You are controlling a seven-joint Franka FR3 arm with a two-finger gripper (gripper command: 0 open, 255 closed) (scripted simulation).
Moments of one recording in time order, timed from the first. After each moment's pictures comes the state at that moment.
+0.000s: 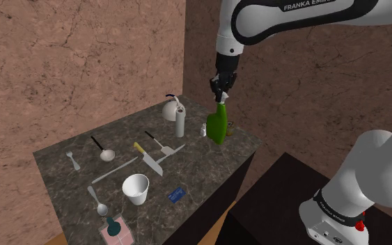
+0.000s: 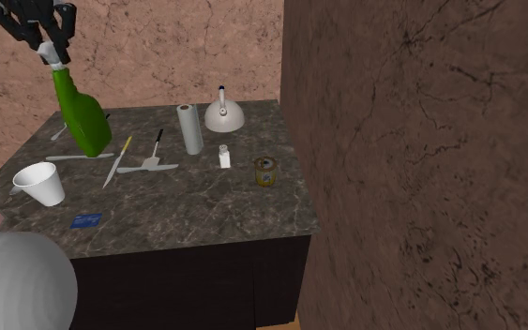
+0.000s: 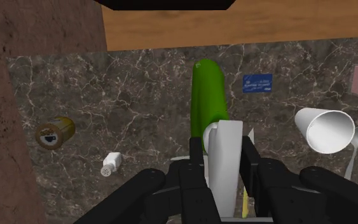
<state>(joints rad) 0.20 -0.18 0.03 -2.07 0.02 1.86 0.17</state>
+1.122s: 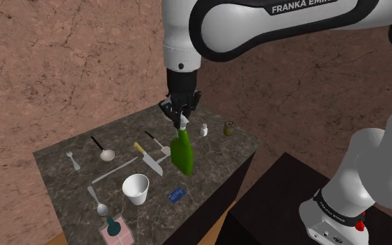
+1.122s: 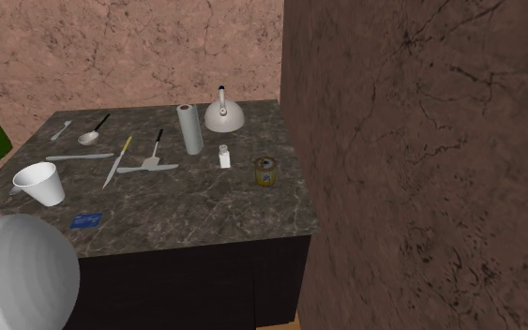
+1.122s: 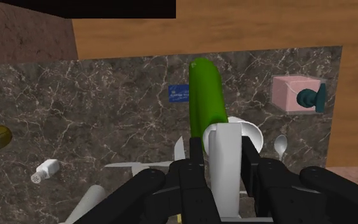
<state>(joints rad) 0.38 0.02 0.26 -1.84 0.02 1.84 0.58</state>
